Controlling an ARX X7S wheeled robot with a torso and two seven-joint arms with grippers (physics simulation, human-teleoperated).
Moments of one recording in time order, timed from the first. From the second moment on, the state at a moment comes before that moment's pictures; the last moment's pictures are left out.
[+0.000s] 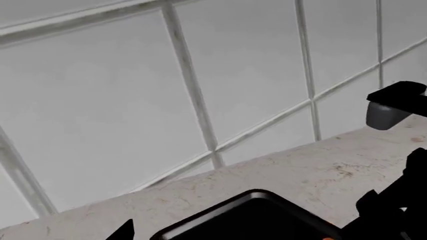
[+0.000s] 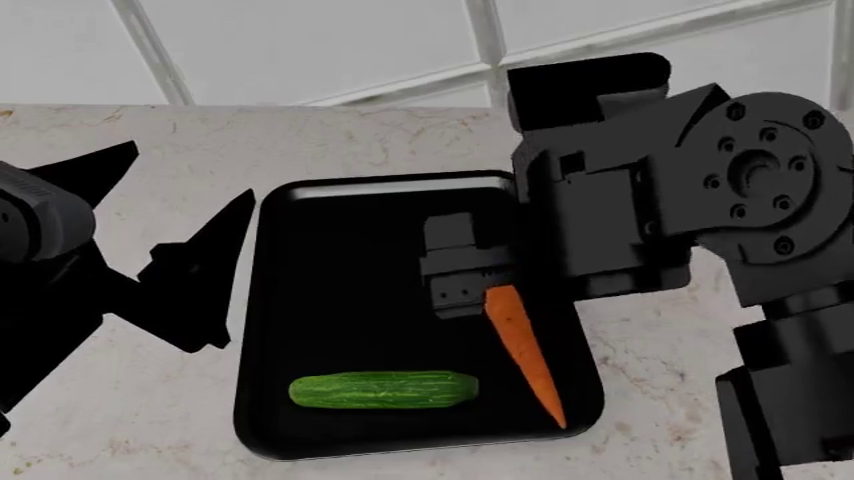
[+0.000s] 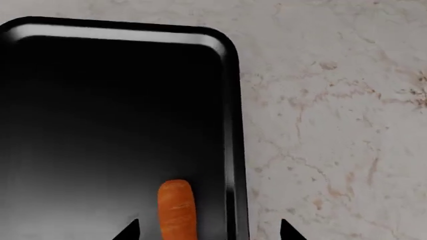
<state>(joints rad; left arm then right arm) -0.71 -0.42 0.16 0.45 -0.74 -0.89 -0.05 1.47 0.32 -0.61 0.61 1.65 1.43 1.01</state>
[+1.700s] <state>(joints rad) -0.19 -0.23 -0.13 0.79 -0.88 -0.36 -0.03 0.64 0.82 -0.56 -0.75 0.69 0.60 0.88</state>
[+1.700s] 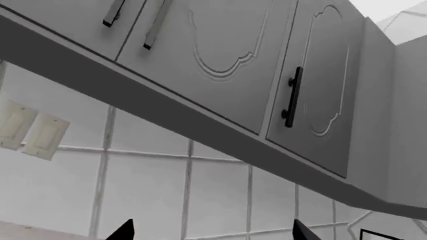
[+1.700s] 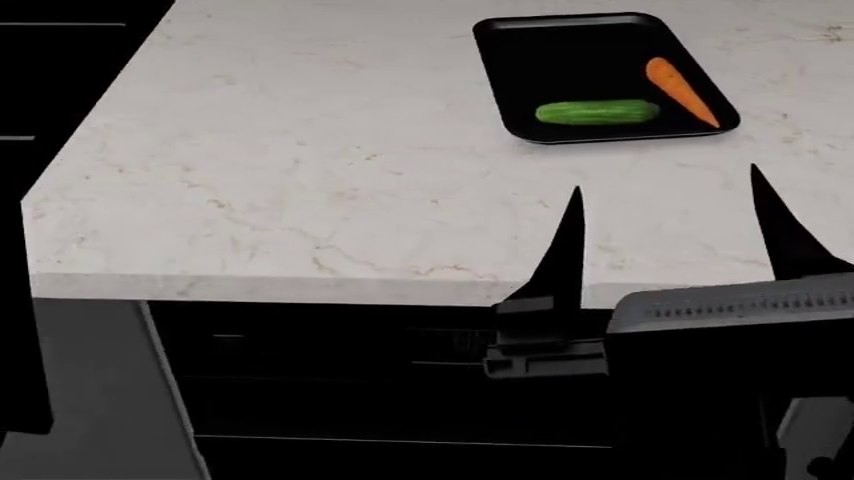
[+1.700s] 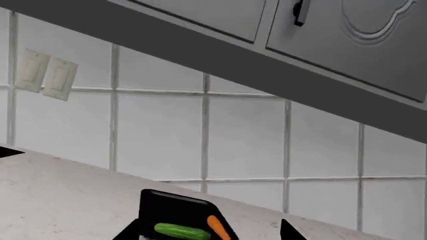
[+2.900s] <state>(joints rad) -0.19 -0.26 -0.14 0.79 -0.87 -0.31 -0.06 0.60 0.87 -0.53 -0.85 0.66 0.59 0.95</state>
